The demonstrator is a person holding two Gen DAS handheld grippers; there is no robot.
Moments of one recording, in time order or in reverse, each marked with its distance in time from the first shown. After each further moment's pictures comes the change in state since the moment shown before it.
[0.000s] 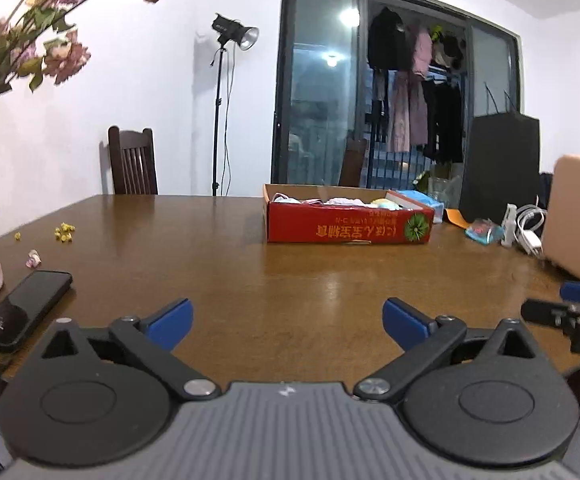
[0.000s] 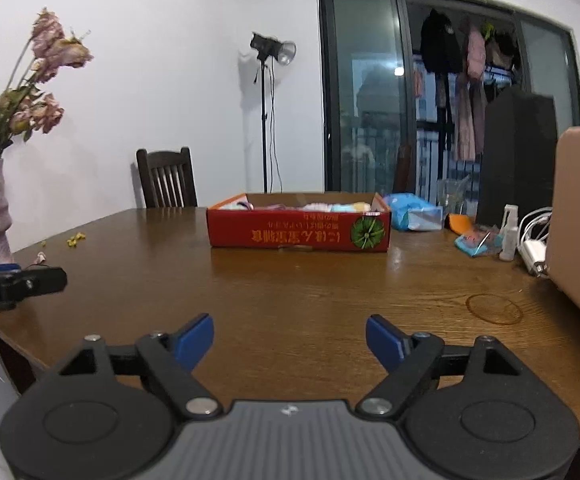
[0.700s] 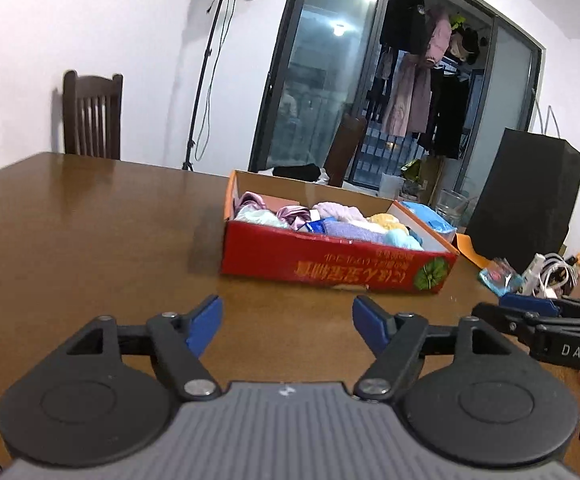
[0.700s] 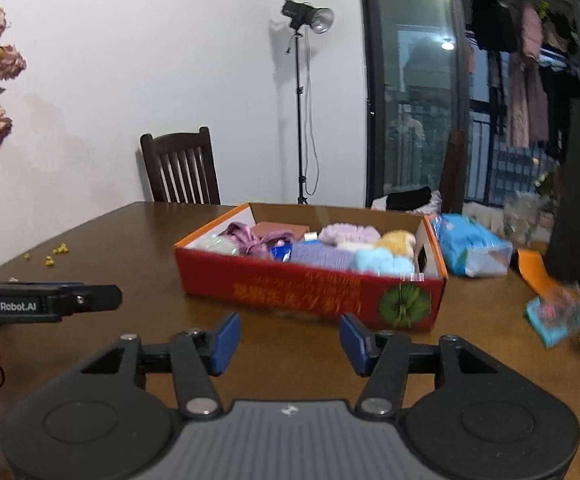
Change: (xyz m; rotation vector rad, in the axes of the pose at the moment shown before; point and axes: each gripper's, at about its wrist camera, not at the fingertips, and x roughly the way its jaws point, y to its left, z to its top) left arm 0.181 -0.001 0.082 -0.149 0.124 -0.077; right arm 0.182 -0.047 0.104 -0.020 0.128 0.138
